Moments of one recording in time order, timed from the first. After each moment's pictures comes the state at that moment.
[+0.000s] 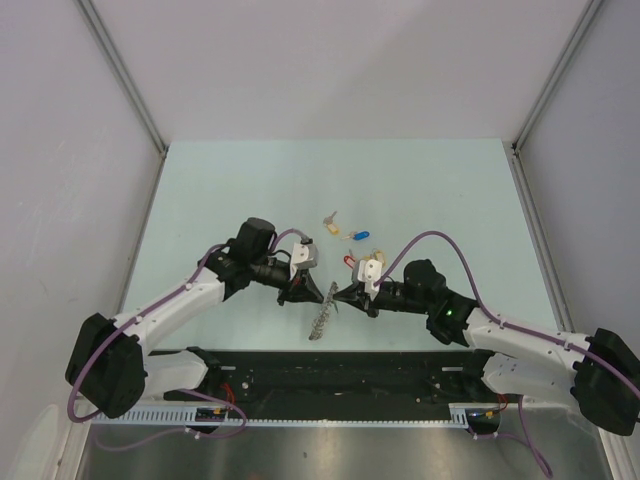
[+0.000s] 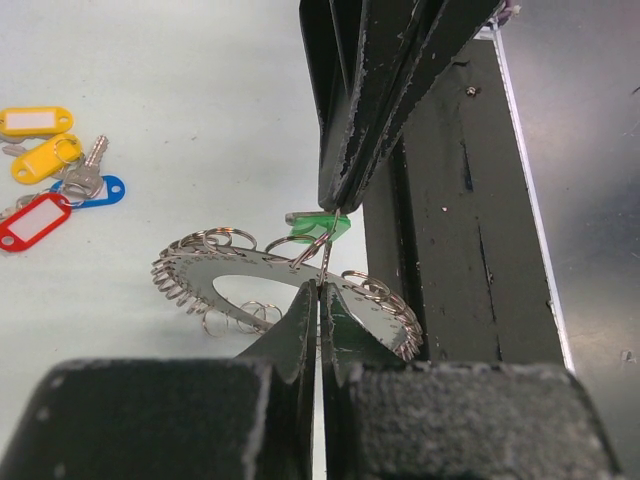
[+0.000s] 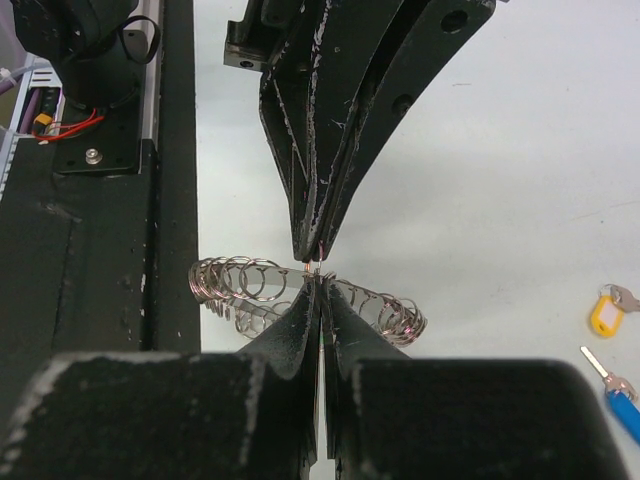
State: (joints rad) left arm -0.57 1.20 0.74 -0.32 1.00 0.46; right arm 0.92 1.01 0.47 0.37 -0.45 -0.22
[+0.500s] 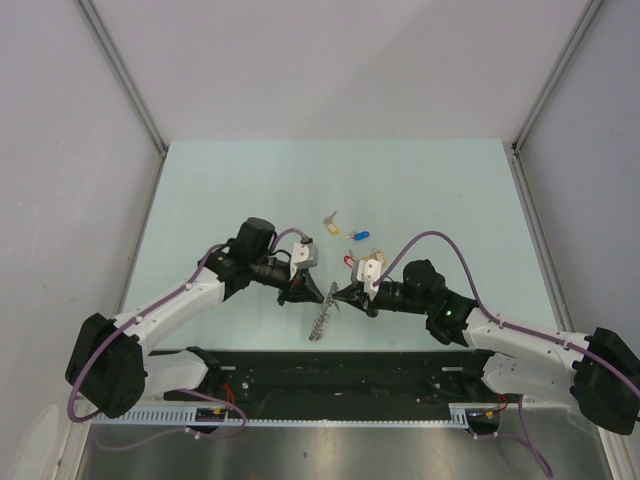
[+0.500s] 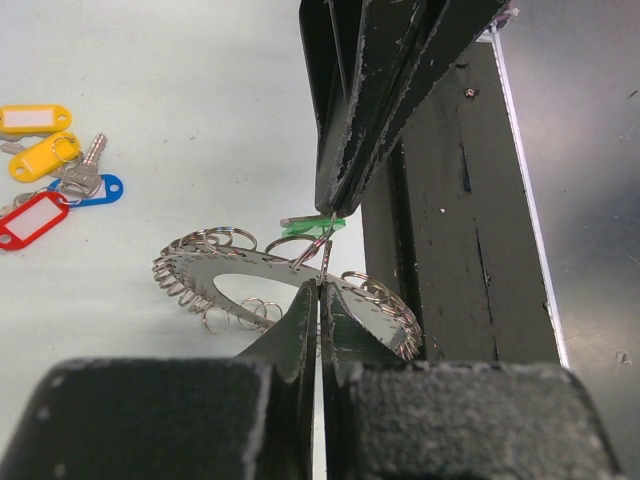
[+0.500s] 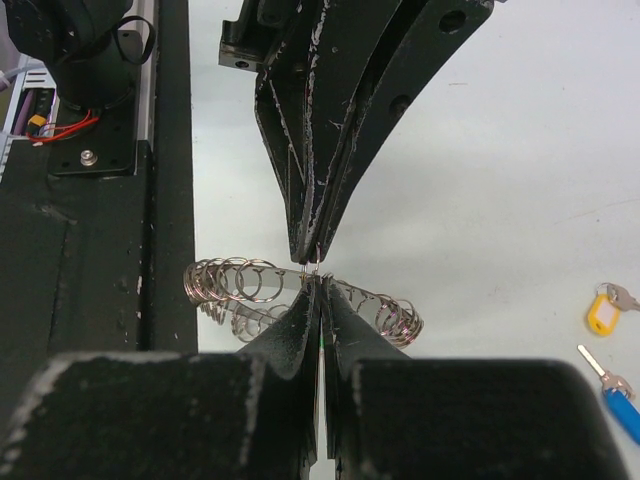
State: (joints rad) left arm -0.57 1.20 0.74 -0.32 1.00 0.44; right arm 0.93 1.02 0.47 0.38 -0.43 -0.22
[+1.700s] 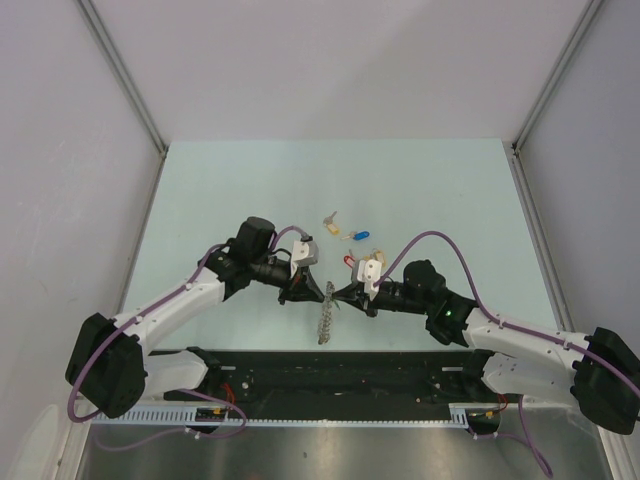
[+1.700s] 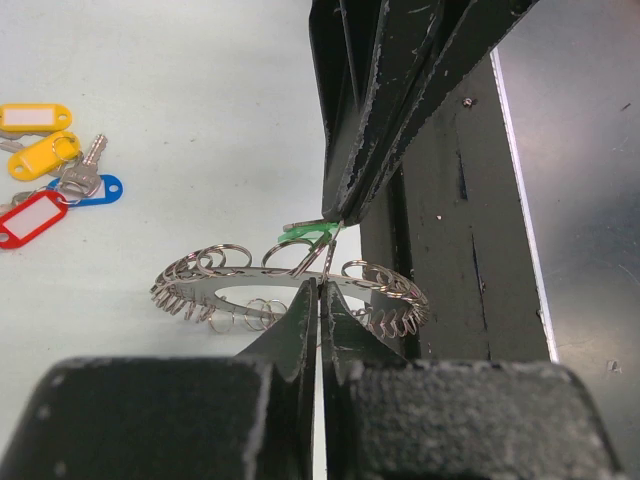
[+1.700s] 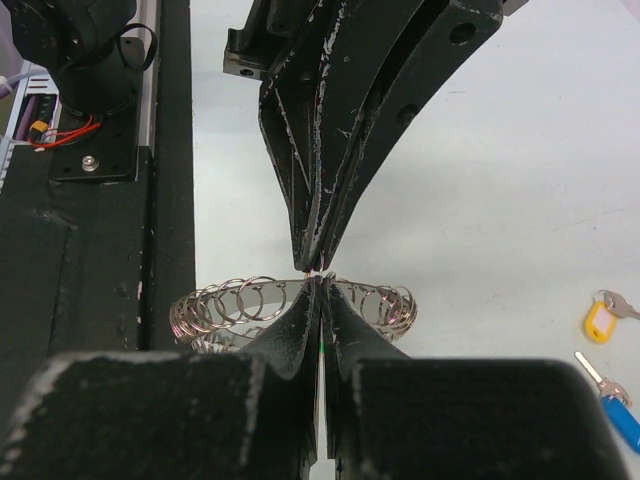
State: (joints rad) left arm -0.57 1.20 0.74 -0.29 1.00 0.40; right arm 0.93 1.02 0.47 0.39 -0.43 -0.22
